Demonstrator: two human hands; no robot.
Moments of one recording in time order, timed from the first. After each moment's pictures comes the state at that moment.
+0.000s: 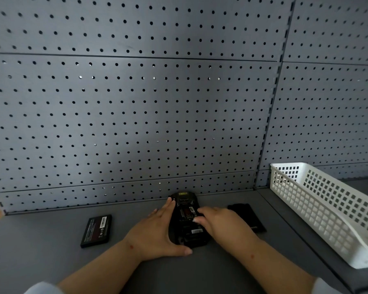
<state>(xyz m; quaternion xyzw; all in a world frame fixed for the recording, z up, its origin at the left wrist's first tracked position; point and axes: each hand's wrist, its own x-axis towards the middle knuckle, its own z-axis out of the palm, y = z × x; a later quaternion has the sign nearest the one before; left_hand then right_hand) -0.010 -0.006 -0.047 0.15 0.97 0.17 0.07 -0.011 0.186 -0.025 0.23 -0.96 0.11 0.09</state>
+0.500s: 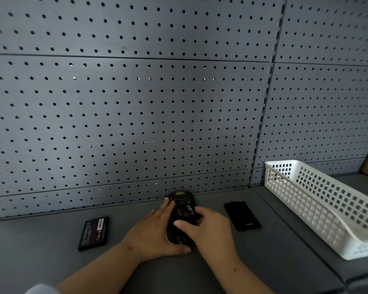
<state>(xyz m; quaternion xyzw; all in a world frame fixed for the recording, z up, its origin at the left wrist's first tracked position) -0.010 -0.006 -0.048 0.17 0.97 0.18 0.06 0.018 0.148 -0.028 0.02 -0.90 0.41 0.14</state>
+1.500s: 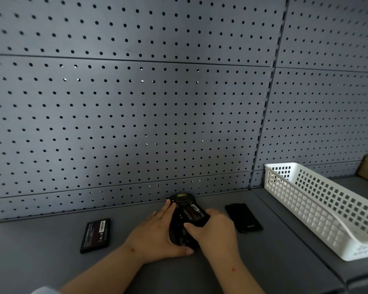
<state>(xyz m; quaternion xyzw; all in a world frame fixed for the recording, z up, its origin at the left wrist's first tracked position) -0.013 -0.008 -0.051 0.16 0.97 0.20 0.06 0.008 0.147 -0.037 -0.05 -0.92 0.36 0.15</state>
